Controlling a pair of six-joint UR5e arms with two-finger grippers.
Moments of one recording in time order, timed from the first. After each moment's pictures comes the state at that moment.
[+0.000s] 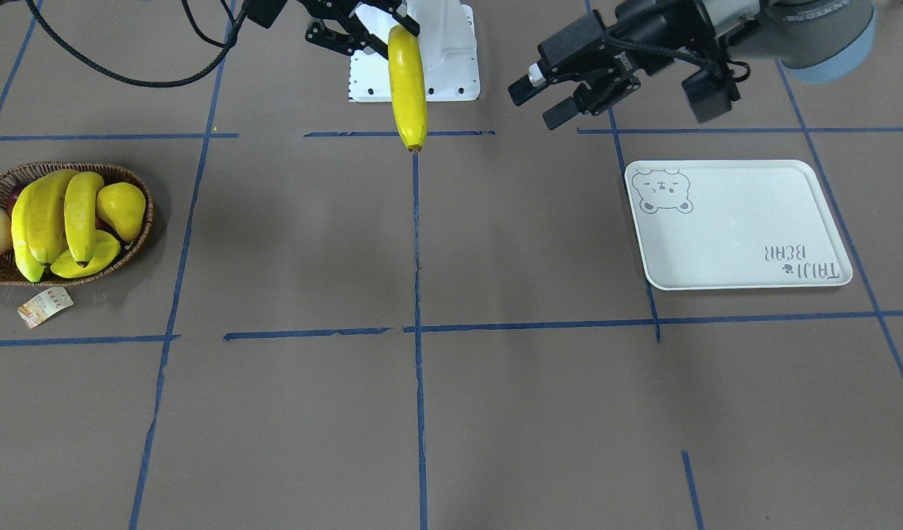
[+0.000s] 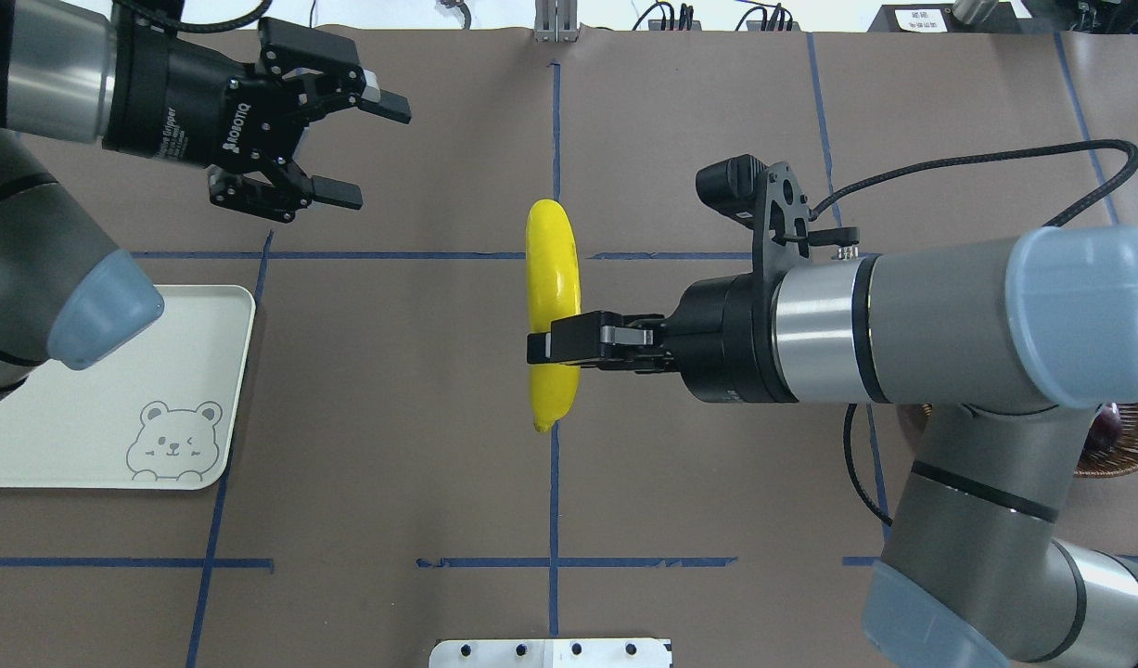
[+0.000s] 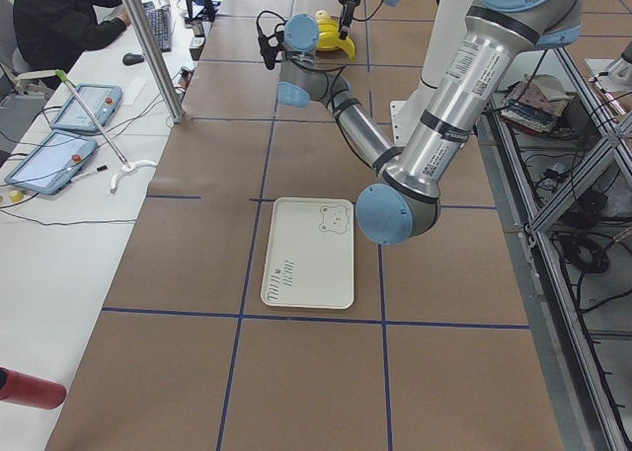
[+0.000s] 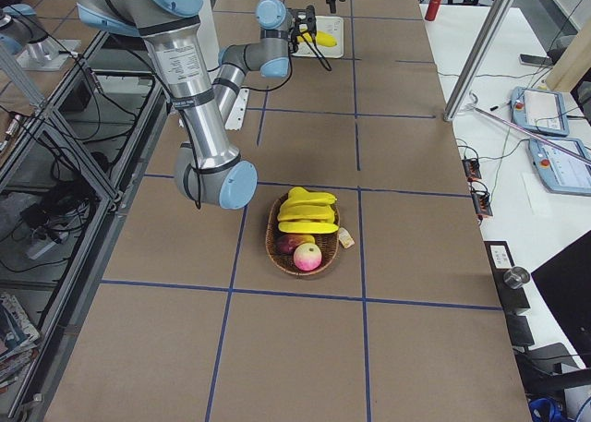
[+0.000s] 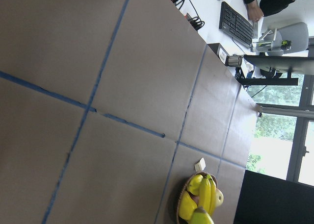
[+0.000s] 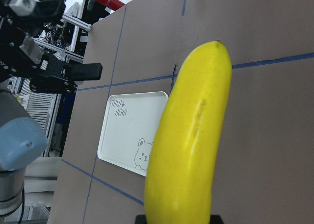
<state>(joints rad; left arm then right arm) -0.90 -2.07 -1.88 -2.51 -2.32 -2.00 0.49 -1.13 2.15 -0.94 1.87 1.43</state>
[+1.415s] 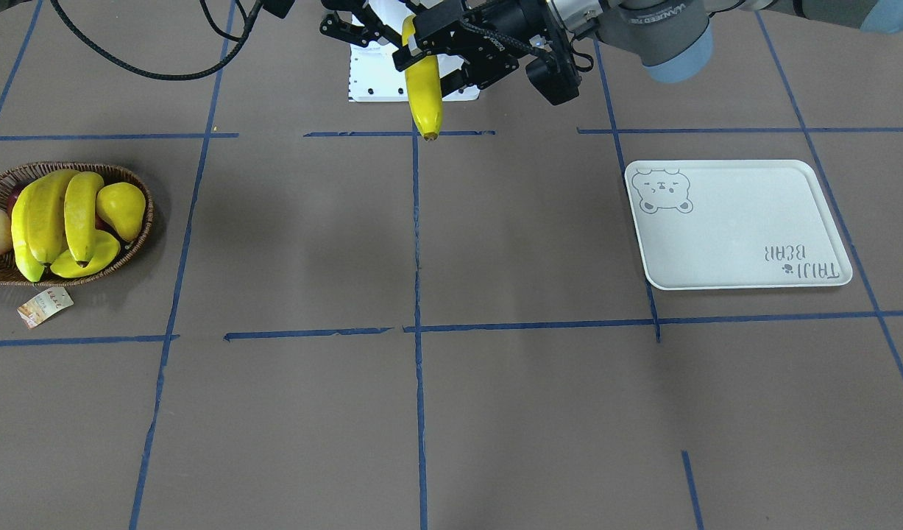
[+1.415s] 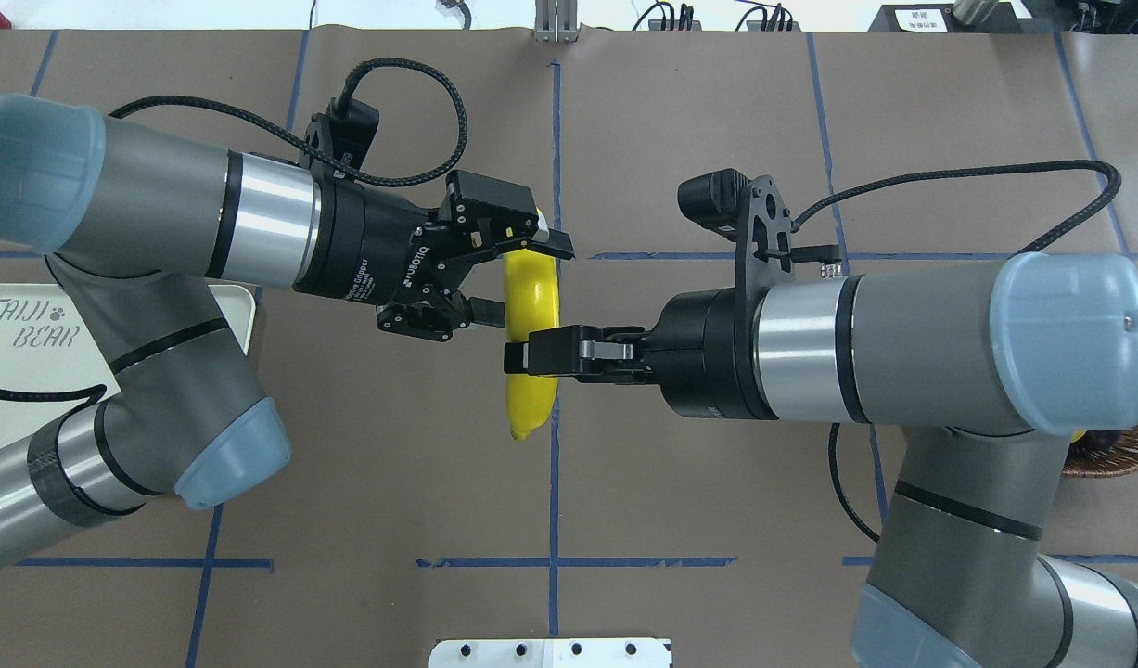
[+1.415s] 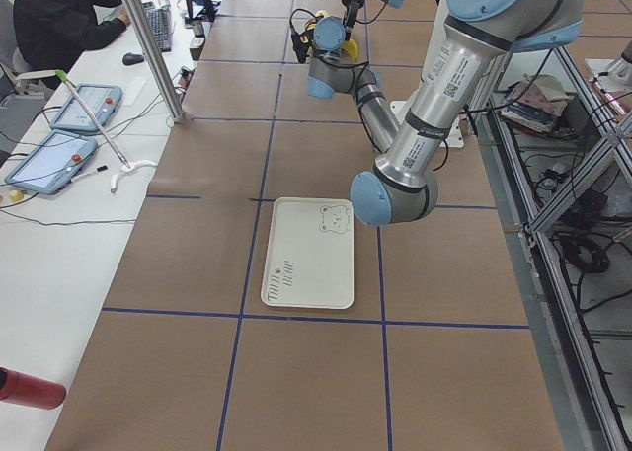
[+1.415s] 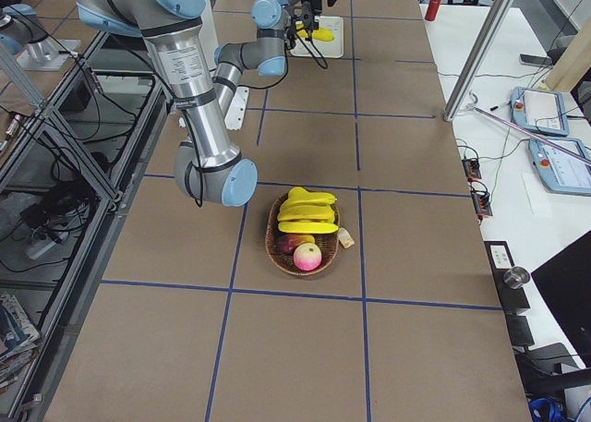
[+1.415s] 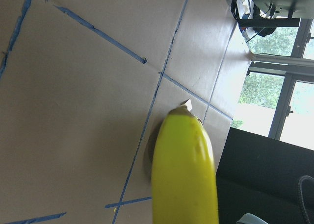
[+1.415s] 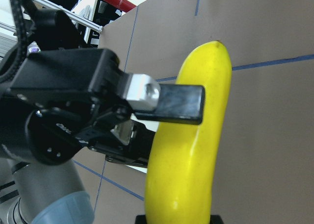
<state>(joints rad) -0.67 -2.13 -1.87 -2.51 -2.14 -2.01 0.47 -1.11 2.15 -0.93 1.85 1.43</state>
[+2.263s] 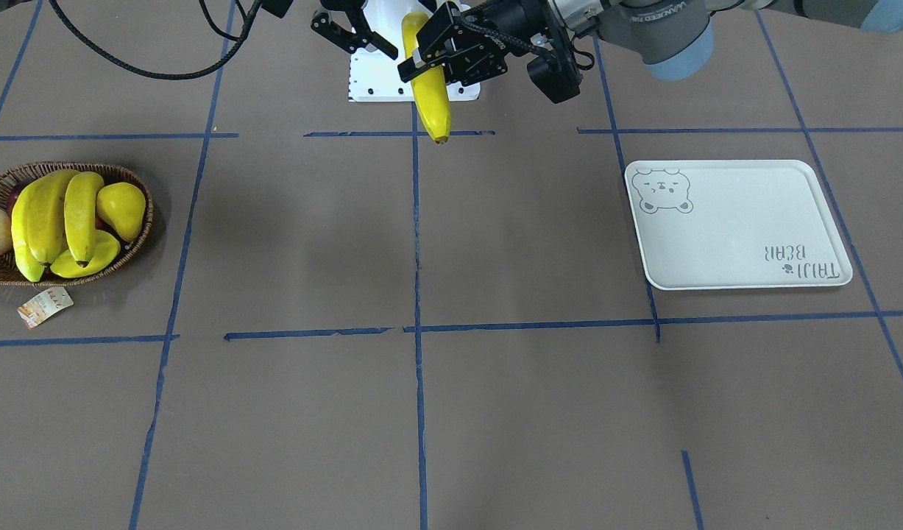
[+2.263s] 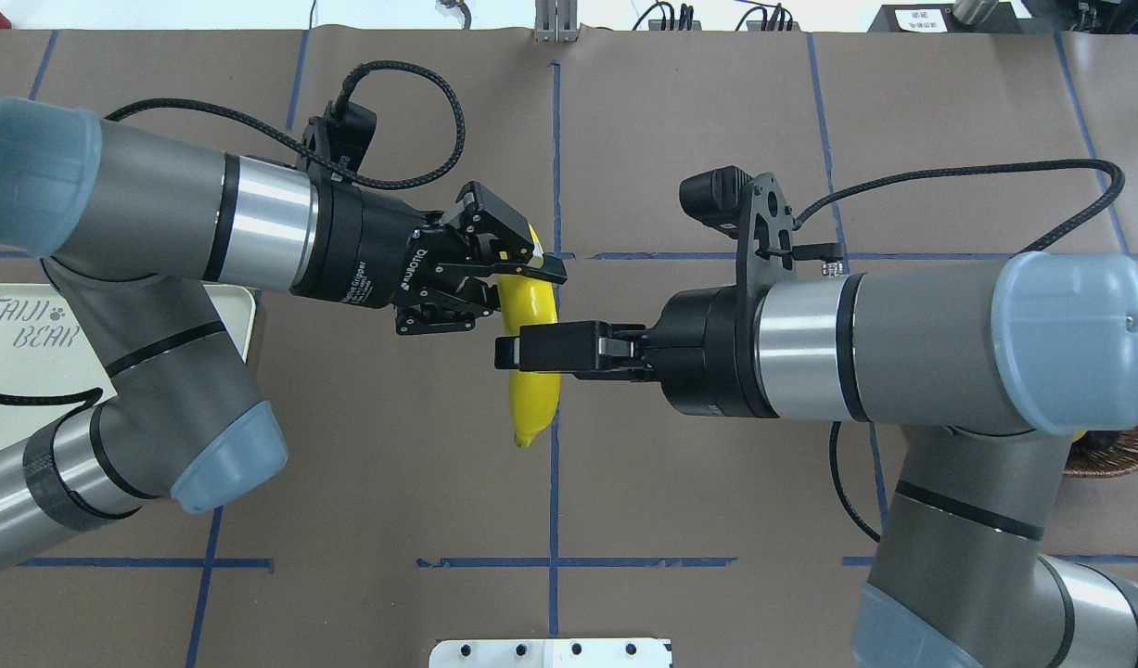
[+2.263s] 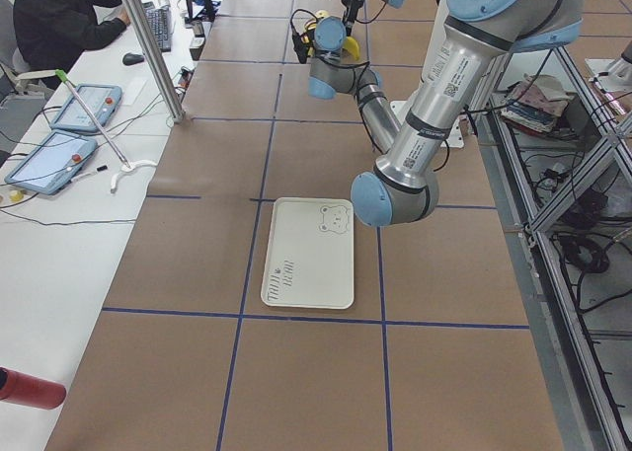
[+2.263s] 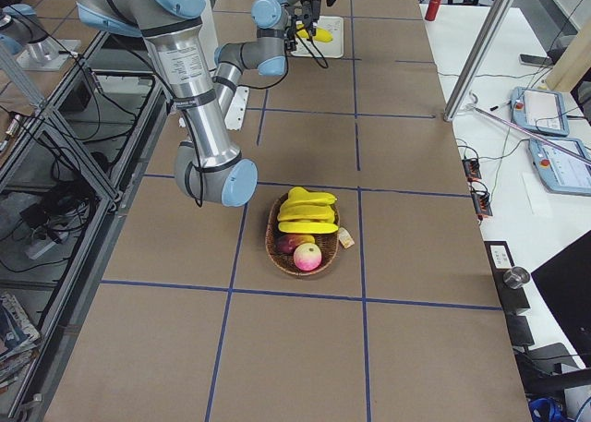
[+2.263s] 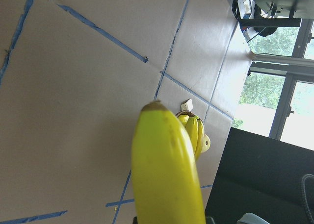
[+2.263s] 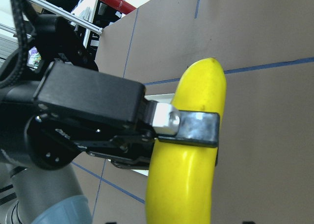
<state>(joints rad) -0.66 -2.13 -1.88 -2.50 -2.14 -2.01 0.47 -1.11 2.15 -0.93 1.84 1.43</state>
